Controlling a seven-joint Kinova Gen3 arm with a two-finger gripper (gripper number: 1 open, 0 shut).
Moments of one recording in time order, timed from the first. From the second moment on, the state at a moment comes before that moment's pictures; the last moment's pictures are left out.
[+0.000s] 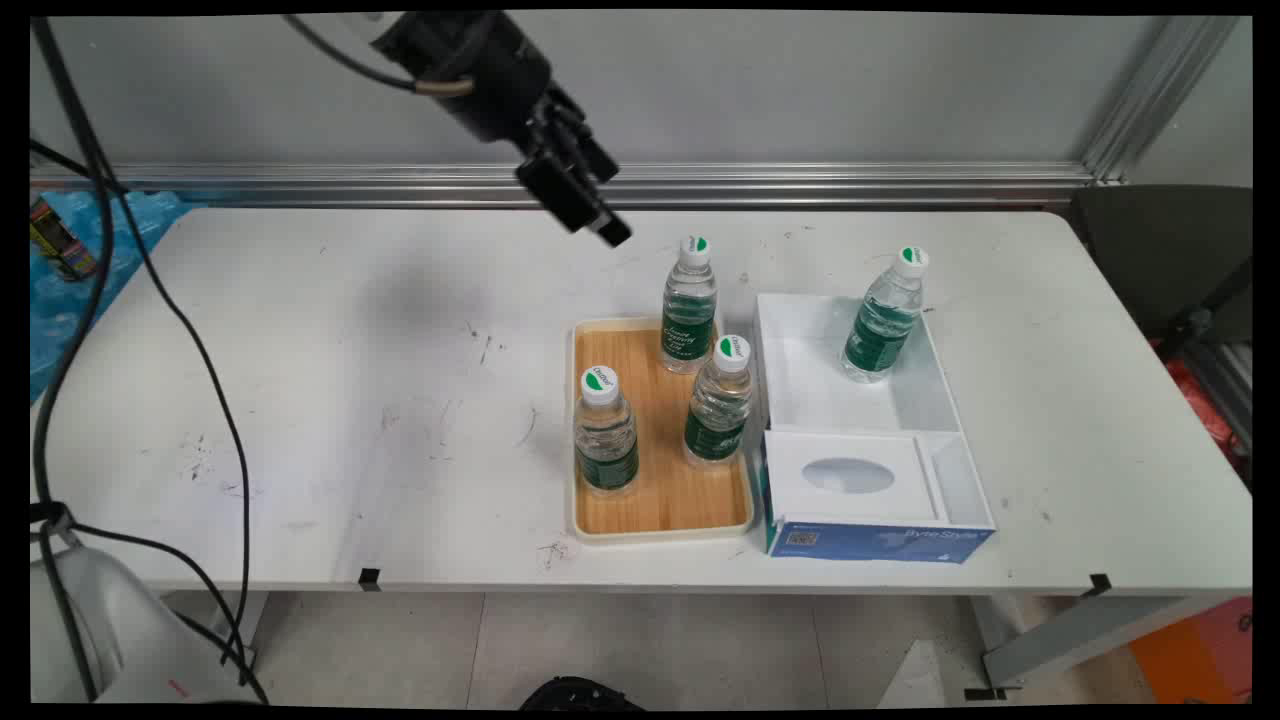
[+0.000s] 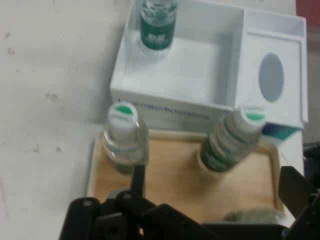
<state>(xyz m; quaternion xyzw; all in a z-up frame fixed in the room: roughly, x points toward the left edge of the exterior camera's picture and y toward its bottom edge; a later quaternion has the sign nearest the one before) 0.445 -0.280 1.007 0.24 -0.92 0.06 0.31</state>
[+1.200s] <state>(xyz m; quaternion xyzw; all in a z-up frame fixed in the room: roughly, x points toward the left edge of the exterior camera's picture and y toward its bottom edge) 0.303 -0.396 0.912 0.20 -0.92 0.08 0.32</state>
